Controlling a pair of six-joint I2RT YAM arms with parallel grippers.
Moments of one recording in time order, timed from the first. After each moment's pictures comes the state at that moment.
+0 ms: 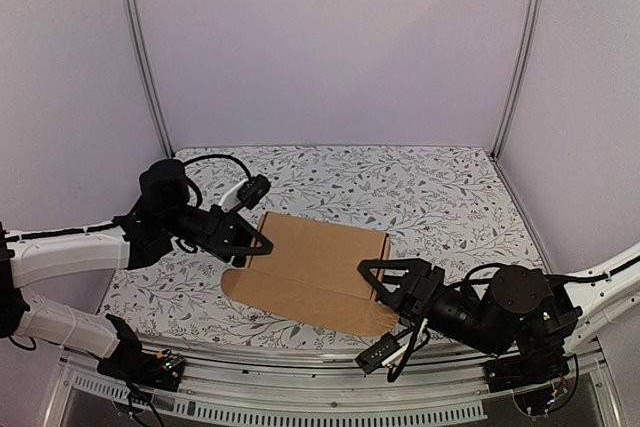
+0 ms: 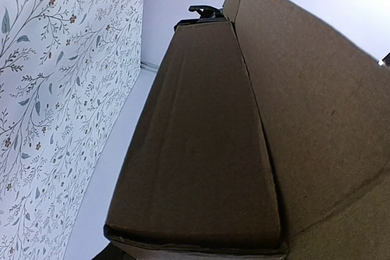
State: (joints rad) left arm -0.66 1.20 0.62 0.47 1.22 -1.06; right arm 1.65 1.08 0.65 0.36 0.70 -1.81
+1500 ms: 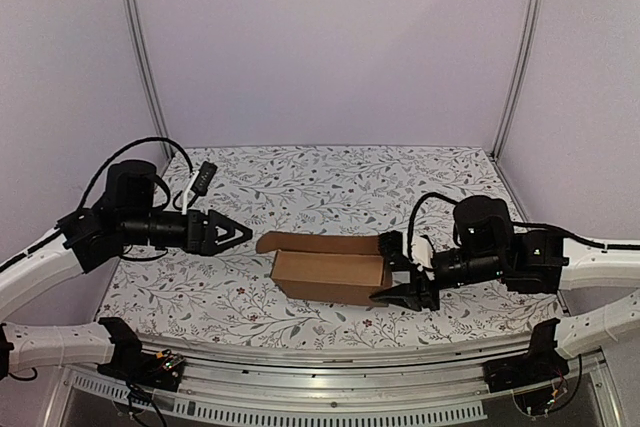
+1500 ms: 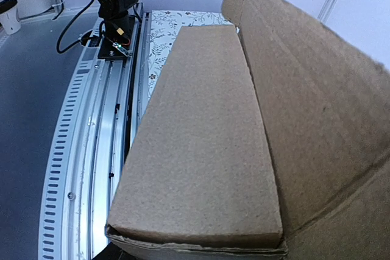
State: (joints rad) left arm -0.62 0.86 0.72 -0.35 0.52 -0.49; right arm 1.10 1.06 0.71 -0.14 -0.23 -0.27
